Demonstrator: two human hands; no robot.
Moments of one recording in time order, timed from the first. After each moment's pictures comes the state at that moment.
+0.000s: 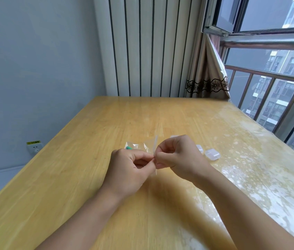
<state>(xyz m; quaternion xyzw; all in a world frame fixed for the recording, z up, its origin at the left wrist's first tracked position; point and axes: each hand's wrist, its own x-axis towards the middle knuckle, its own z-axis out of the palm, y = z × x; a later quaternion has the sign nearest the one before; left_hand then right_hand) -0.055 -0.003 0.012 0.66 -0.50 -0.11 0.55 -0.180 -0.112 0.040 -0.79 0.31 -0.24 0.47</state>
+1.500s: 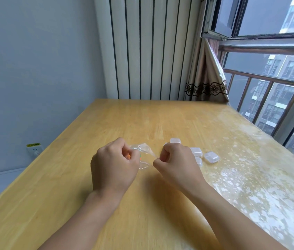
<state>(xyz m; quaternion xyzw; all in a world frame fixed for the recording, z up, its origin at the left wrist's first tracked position) -0.038 -0.009 0.016 0.77 -0.39 0.20 0.47 -0.167 -0.104 0.017 -0.84 0.39 -0.27 0.26</state>
